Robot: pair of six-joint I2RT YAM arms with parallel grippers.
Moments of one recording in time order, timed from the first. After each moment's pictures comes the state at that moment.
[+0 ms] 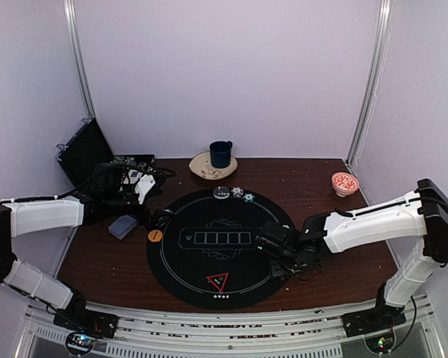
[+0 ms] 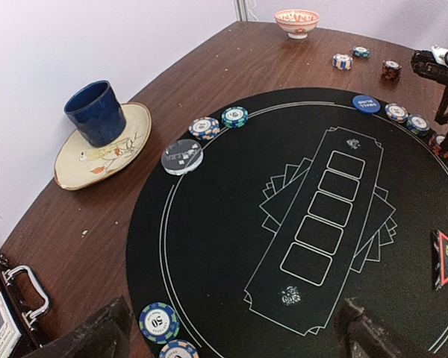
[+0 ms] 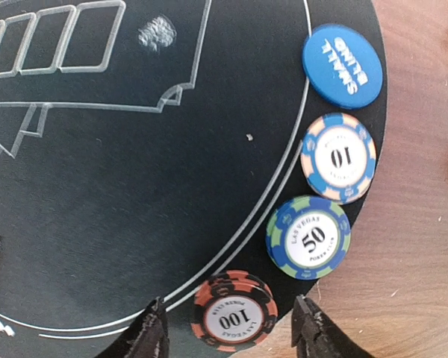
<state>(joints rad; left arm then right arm) -0.40 1.35 0.72 0.08 0.49 0.46 1.11 1.62 0.95 -0.67 0.36 0.95</state>
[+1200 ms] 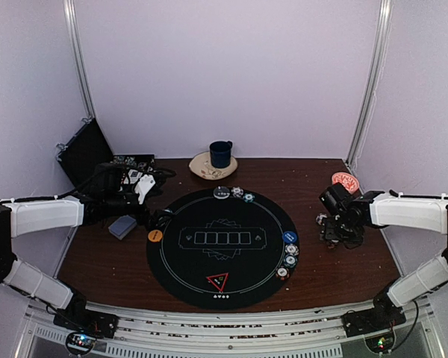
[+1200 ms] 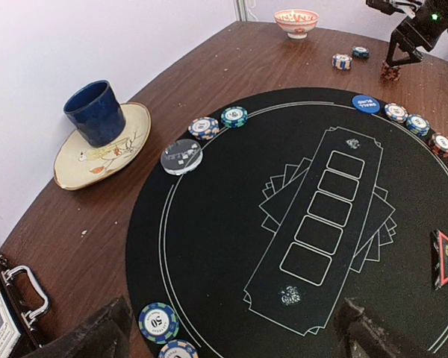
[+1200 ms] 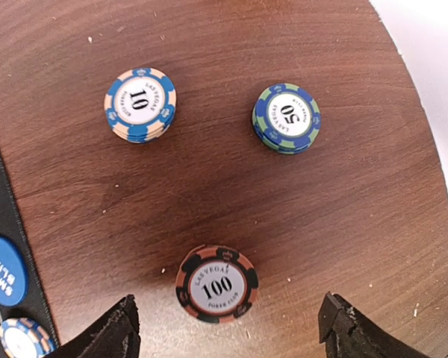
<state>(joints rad) -0.40 1.35 0.72 0.08 0.50 0.46 0.48 1.37 0.76 -0.63 0.44 0.70</state>
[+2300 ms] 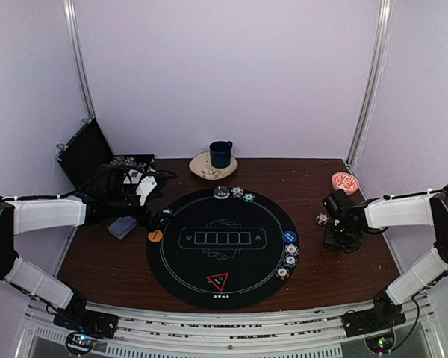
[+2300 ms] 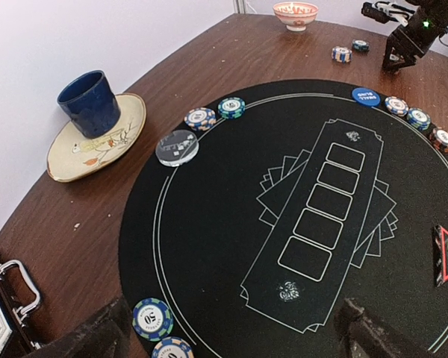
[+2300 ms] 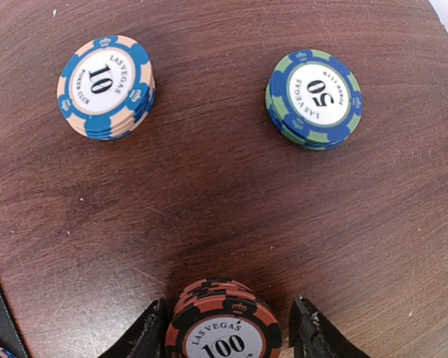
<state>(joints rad) -0.40 1.38 0.72 0.08 0.50 0.46 0.39 1.46 0.67 -0.44 0.34 0.65</state>
